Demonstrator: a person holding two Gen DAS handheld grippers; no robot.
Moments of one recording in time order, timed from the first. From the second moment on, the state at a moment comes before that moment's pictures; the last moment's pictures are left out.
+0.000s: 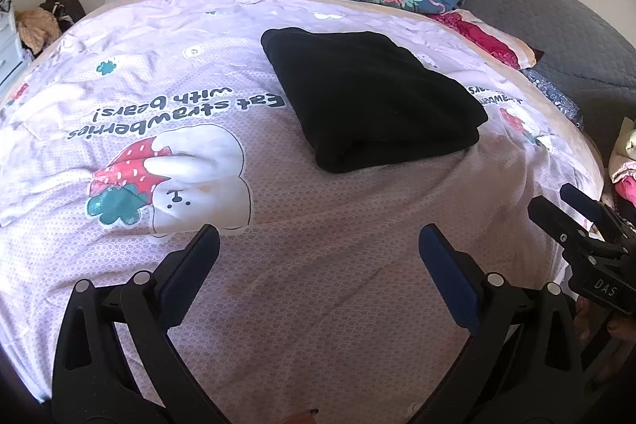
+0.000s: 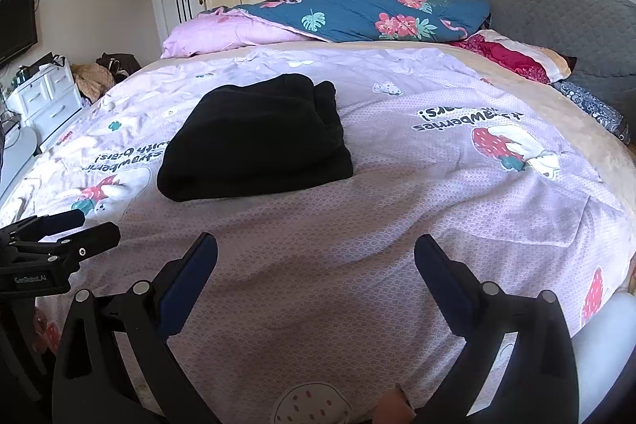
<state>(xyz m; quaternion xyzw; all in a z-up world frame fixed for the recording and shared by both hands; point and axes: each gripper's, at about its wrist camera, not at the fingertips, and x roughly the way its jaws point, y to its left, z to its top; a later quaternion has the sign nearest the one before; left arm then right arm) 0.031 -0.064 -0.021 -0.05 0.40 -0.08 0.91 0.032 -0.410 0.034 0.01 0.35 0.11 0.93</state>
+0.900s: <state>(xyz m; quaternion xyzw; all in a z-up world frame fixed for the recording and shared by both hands) 0.030 -0.063 -0.020 -0.04 0.41 -0.07 0.91 0.033 -0.411 0.032 0.00 0.35 0.10 0.93</state>
